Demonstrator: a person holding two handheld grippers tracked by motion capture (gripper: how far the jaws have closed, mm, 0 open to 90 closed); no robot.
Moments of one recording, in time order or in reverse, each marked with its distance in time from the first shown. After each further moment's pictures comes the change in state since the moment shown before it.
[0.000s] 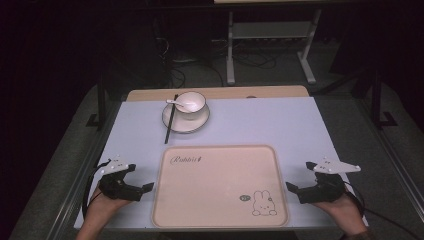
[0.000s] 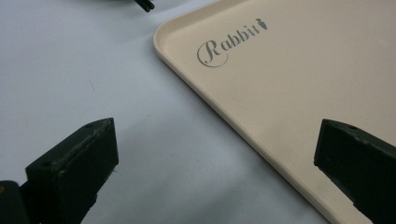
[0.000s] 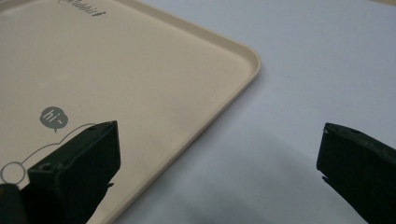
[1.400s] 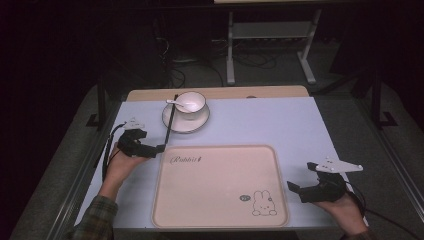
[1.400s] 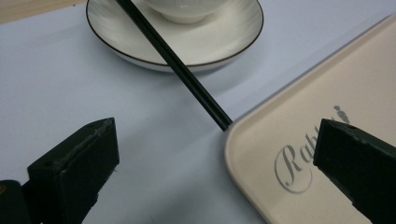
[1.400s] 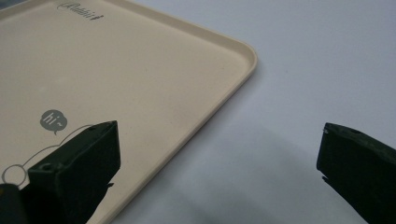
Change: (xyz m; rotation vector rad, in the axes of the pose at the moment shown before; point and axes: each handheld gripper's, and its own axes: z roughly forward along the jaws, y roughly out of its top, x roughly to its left) left arm 0.052 0.084 0.063 0.005 0.053 -0.036; right arm -0.005 -0.002 0.000 -0.001 0.011 0.039
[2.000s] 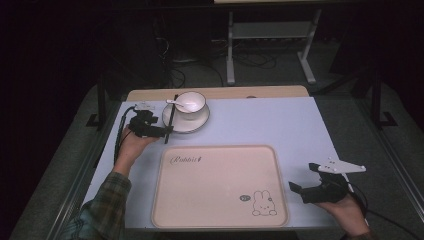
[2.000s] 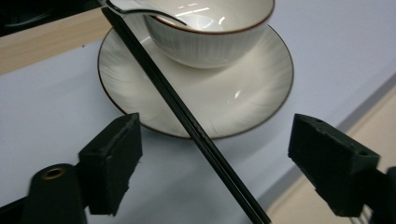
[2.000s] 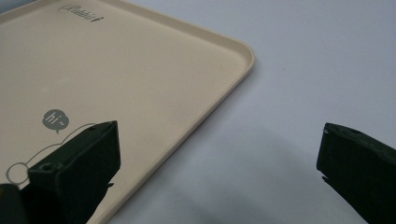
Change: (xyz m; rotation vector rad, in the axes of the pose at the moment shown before) left arm 0.016 0.048 0.038 0.019 0.035 0.007; right arm -0.002 -0.002 -0.004 -0.005 0.002 0.014
